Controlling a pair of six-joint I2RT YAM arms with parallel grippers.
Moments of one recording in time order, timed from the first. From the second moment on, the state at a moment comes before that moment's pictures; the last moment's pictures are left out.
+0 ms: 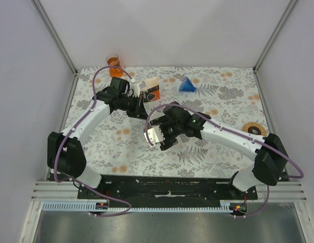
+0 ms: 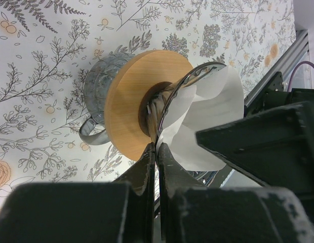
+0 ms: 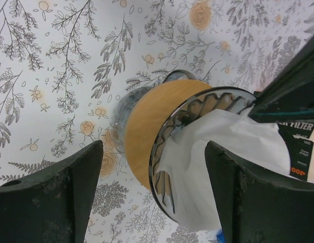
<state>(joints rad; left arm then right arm) -0.34 1.54 1.27 -0.68 0.66 -0.14 0.90 1.49 1.19 -0.55 -0.34 -1.14</state>
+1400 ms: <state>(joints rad) -0.34 1.54 1.28 -0.69 0.64 -0.14 0.90 1.65 1.26 -0.56 -0.27 -1.08</state>
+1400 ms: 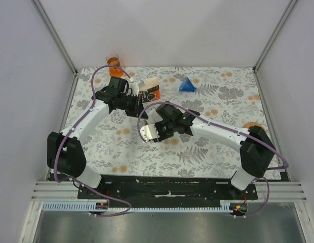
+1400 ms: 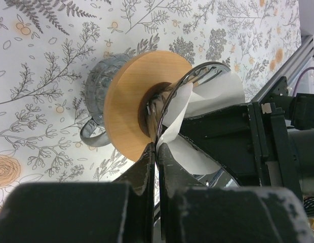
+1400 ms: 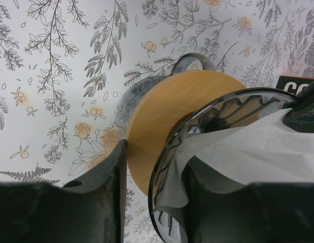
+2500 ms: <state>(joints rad) -0.34 1.54 1.28 -0.68 0.64 -0.13 0.88 1.34 1.22 -0.39 -0.35 -0.87</state>
